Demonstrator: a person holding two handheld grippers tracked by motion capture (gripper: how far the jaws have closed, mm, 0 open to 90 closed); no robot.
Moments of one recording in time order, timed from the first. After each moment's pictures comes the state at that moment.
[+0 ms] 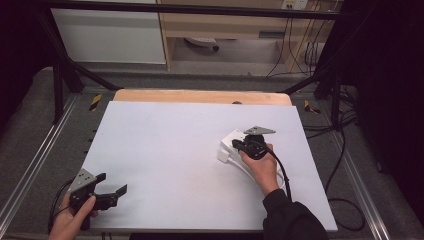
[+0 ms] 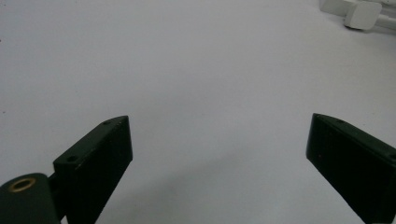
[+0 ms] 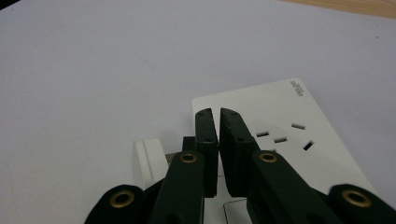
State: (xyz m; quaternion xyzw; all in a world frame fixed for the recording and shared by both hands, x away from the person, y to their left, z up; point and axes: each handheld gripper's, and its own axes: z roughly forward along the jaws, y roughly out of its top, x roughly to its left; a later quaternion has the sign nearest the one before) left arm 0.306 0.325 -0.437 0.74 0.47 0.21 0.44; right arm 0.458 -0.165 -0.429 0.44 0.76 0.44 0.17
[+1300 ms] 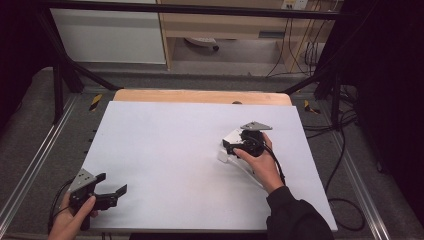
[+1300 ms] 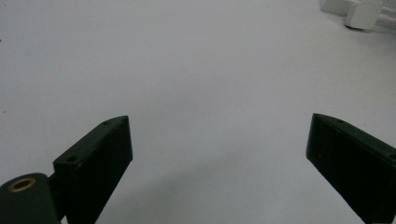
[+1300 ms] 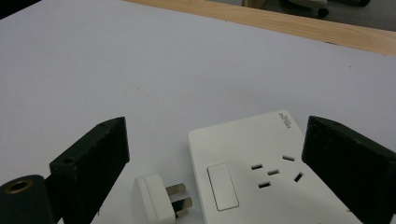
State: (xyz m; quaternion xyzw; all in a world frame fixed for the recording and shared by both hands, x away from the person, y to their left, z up) left arm 0.305 0.325 -0.437 0.74 0.47 0.21 0.44; right arm 0.461 -0.151 -0.413 0.45 0.75 0.44 0.21
